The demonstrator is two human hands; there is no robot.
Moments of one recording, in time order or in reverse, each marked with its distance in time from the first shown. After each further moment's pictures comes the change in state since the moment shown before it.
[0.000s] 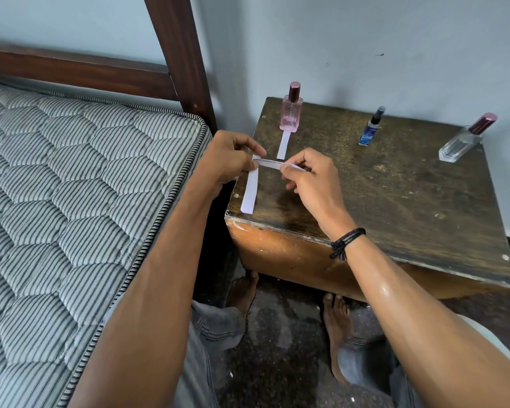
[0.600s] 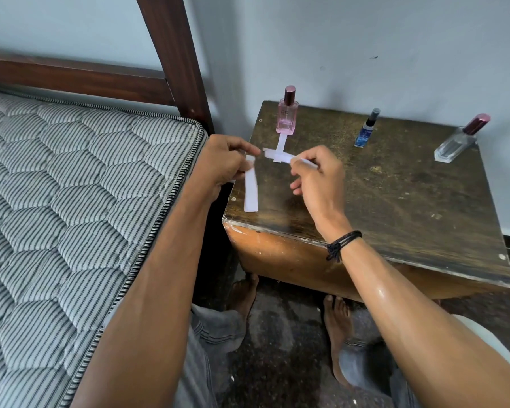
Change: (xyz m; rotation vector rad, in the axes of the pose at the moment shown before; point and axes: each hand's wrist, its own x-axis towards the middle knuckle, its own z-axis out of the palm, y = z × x) left_hand -0.002 0.005 0.001 -0.070 0.074 -0.077; right_hand -0.001 -0.002 -0.005 0.136 0.173 0.011
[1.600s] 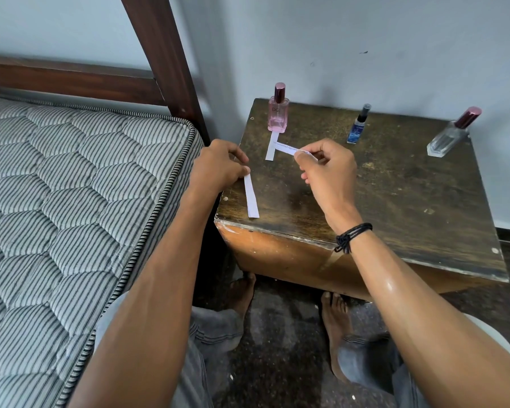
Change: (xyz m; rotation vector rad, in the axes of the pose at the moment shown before) left_hand 0.016 -0.019 0.013 0.425 0.053 0.042; right_hand 0.013 0.006 -0.022 -0.079 0.071 -0.061
